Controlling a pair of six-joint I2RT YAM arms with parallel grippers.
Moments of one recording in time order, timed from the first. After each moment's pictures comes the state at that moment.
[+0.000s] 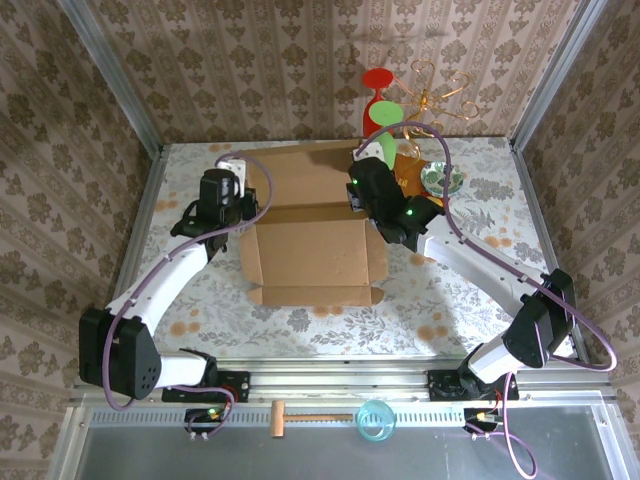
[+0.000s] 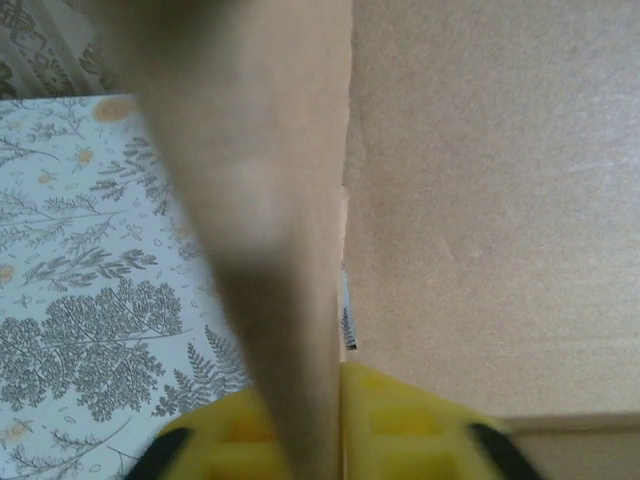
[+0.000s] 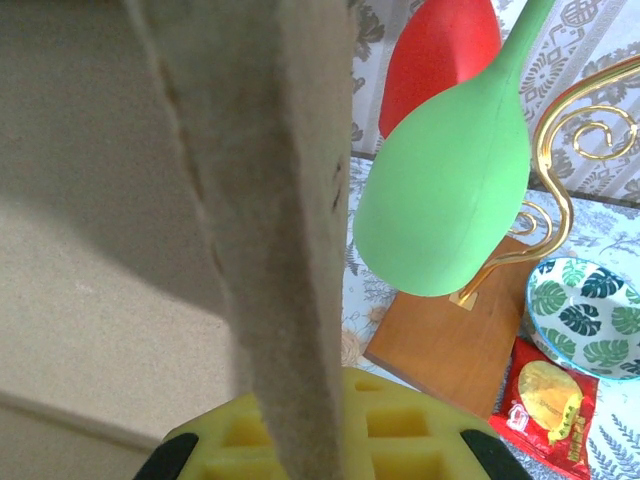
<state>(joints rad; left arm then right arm) -0.35 1.31 1.00 -0.23 -0.09 -0.14 0.68 1.52 1.40 -0.43 0.57 0.21</state>
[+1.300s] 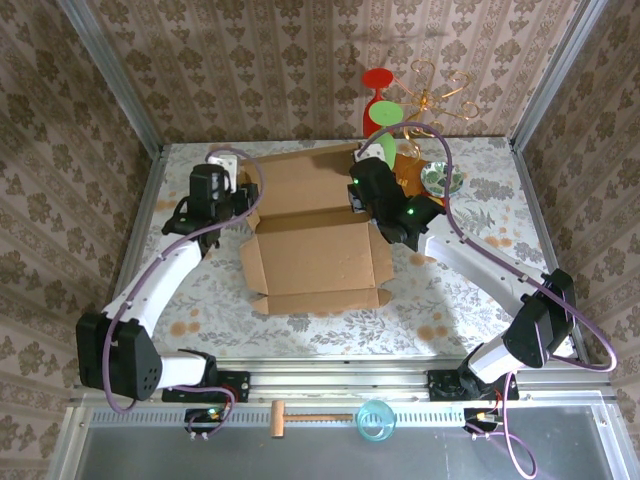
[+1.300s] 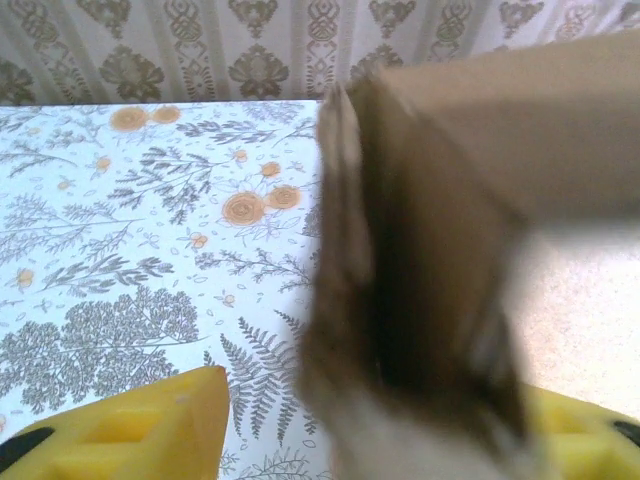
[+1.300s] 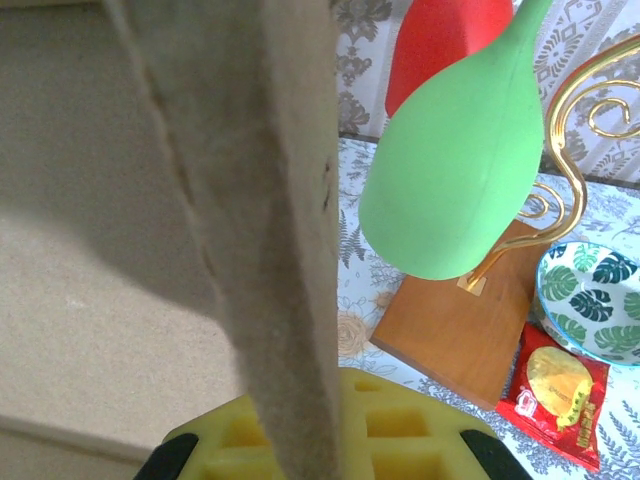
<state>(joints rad) -0.29 1.29 1.04 -0.27 -0.02 -0.14 0.68 1.52 1.40 -0.46 0.54 0.24</state>
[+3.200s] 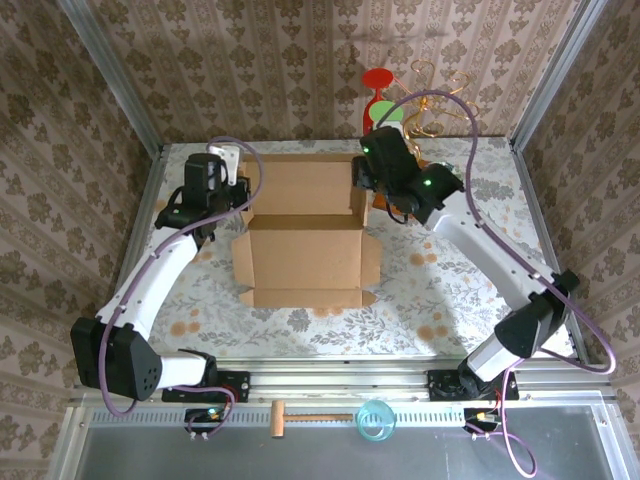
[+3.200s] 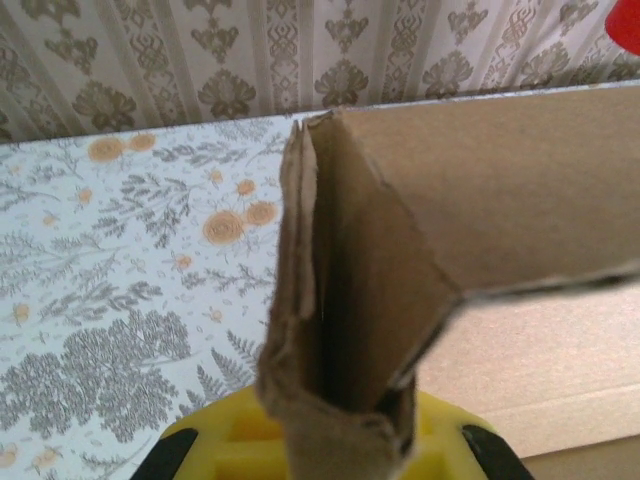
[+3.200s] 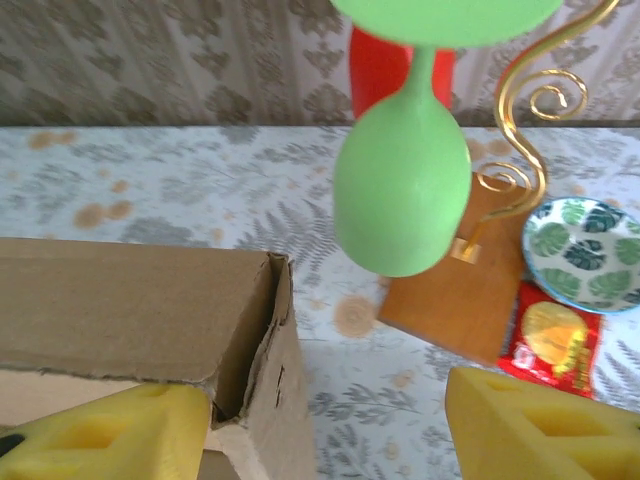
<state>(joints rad) -0.30 1.30 1.16 -0.39 0.02 -0.07 0.62 1.56 1.71 -0.79 0.43 0.42</state>
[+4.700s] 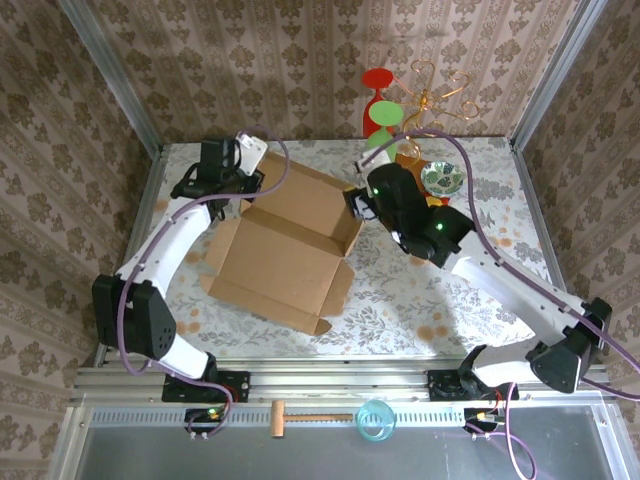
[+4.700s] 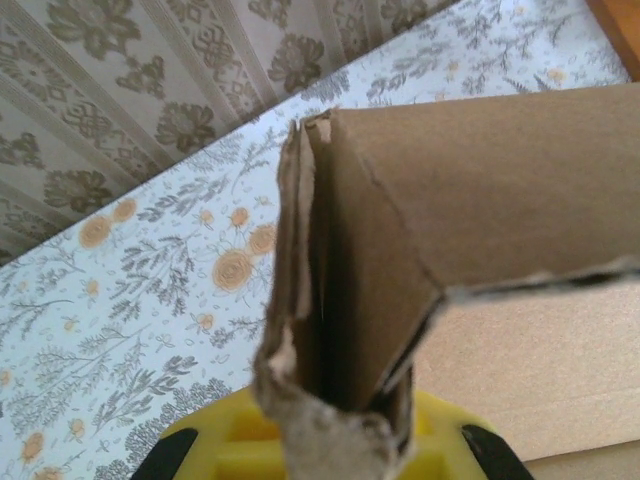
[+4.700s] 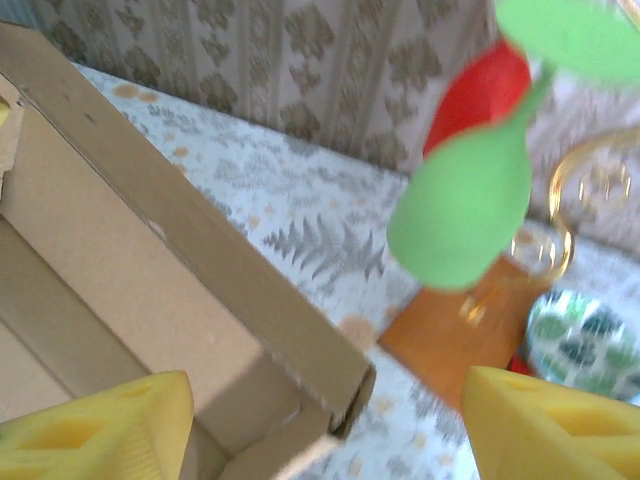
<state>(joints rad) -0.31 1.54 1.35 -0.47 0.05 0.31 0.74 1.33 1.34 -0.56 0.47 0.16</state>
